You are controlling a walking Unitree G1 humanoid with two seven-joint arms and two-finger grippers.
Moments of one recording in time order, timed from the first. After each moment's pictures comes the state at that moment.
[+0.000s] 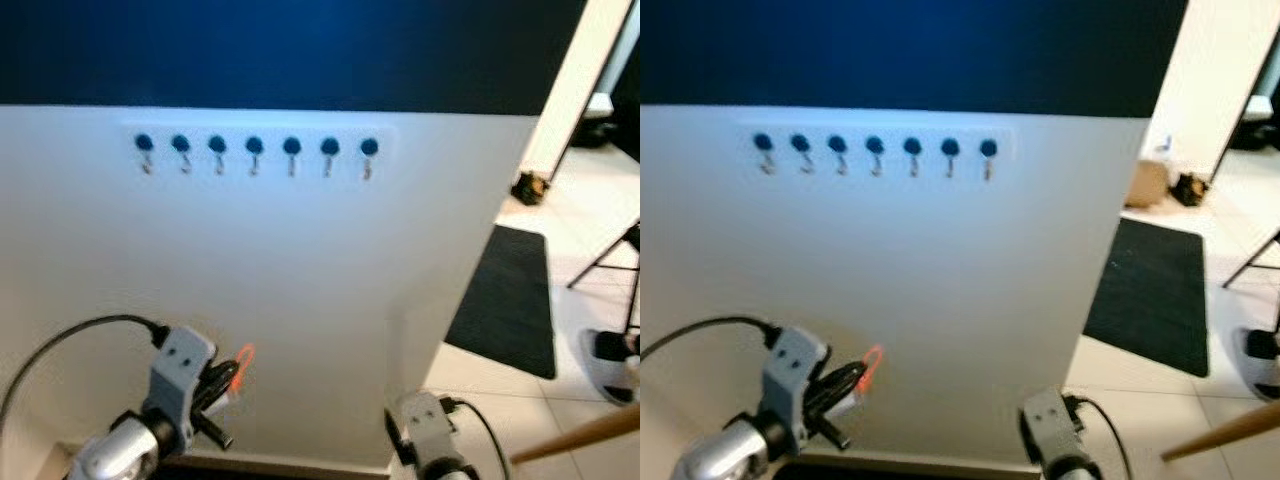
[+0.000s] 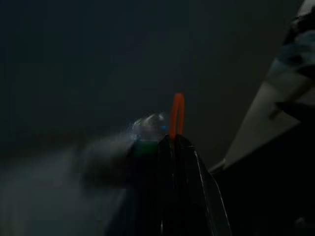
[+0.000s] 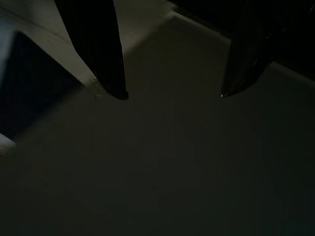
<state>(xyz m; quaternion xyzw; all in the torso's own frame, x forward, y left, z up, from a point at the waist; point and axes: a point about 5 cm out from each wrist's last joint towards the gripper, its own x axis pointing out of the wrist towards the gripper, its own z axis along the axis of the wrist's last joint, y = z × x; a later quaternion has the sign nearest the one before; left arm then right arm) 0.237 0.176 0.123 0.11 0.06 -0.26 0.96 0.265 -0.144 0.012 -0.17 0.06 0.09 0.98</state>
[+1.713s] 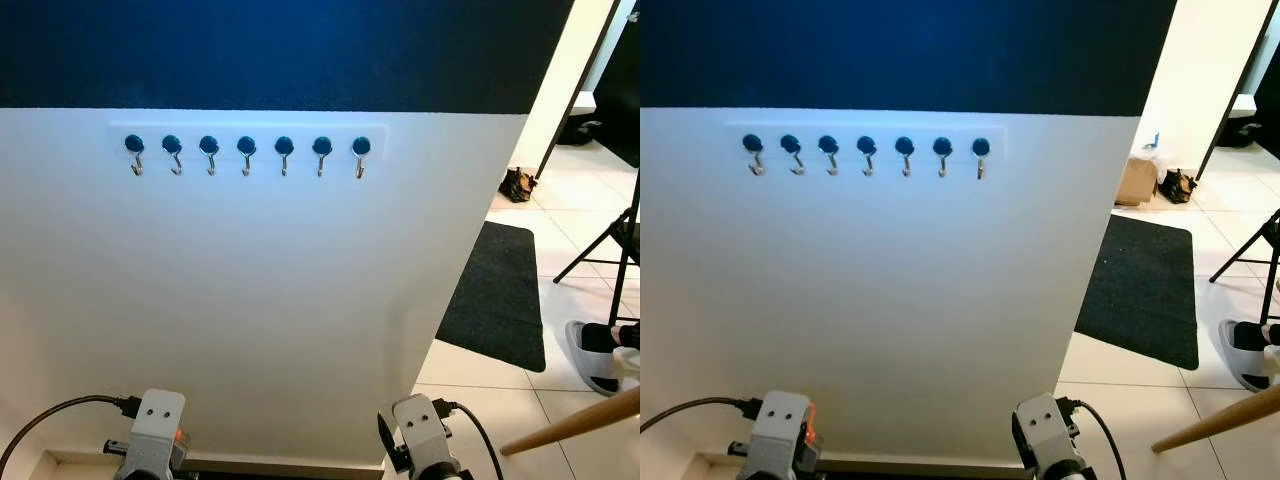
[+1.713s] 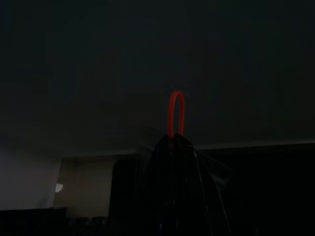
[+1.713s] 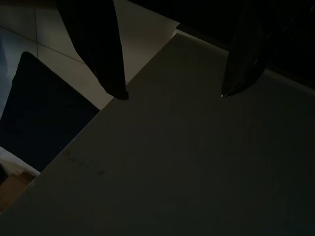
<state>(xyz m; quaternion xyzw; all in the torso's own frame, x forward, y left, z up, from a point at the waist) 0.229 0.216 0.036 0.12 0.16 0.04 0.98 0.260 -0.154 0.007 -0.17 0.07 0.09 0.98</state>
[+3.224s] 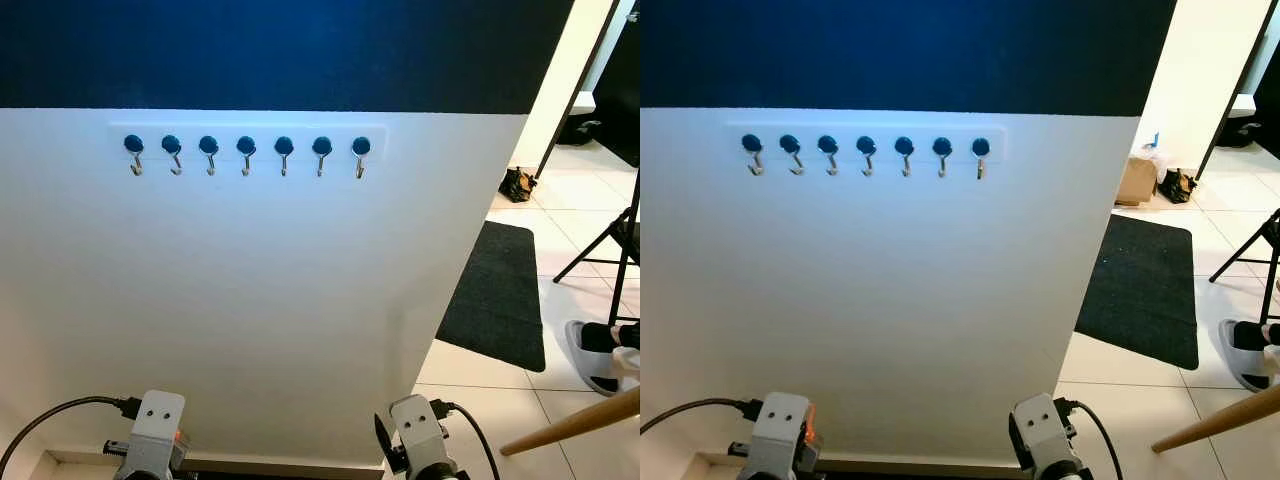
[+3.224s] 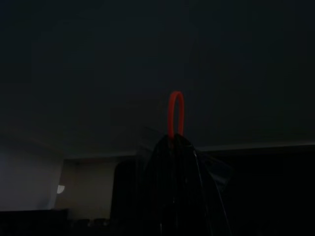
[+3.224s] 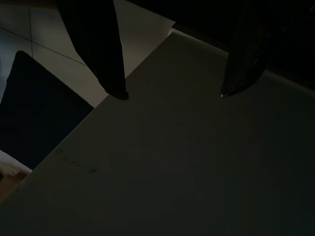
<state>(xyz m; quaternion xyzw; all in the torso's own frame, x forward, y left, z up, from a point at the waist) 0.229 0.216 0.034 0.12 0.16 0.04 0.98 0.260 -0.150 0.007 -0.16 0.07 0.09 0.98</state>
